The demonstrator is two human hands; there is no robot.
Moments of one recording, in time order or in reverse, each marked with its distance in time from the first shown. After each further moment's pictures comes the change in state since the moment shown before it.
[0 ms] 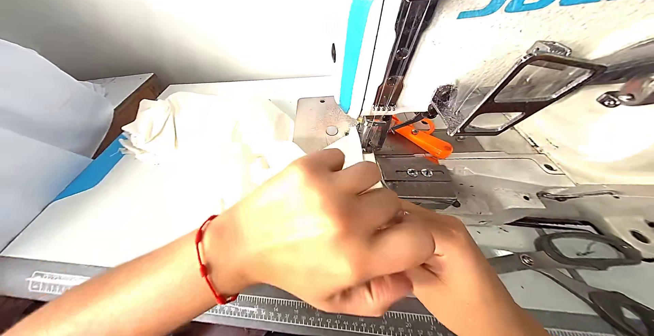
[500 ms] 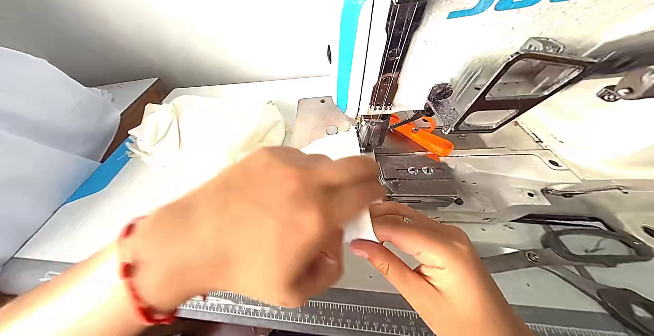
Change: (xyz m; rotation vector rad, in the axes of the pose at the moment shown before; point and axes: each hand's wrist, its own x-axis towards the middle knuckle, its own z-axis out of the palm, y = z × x) left_hand -0.012 -0.013 -0.035 -0.055 -0.313 -0.169; right_hand -0.004 -0.006 0.010 0.033 0.053 0.012
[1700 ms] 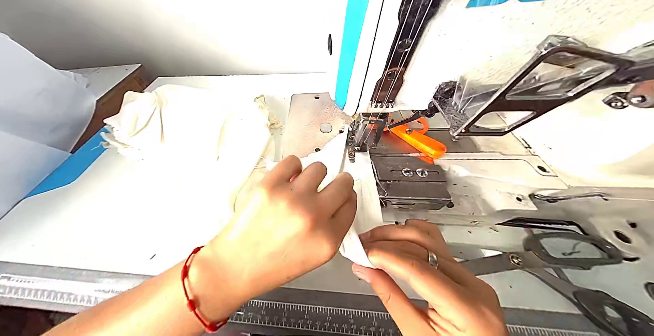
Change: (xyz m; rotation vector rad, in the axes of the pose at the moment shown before) left_hand 0.003 0.024 0.062 0.329 0.282 -0.099; right_hand -0.024 -0.014 -0.001 -0.212 0.083 0.027
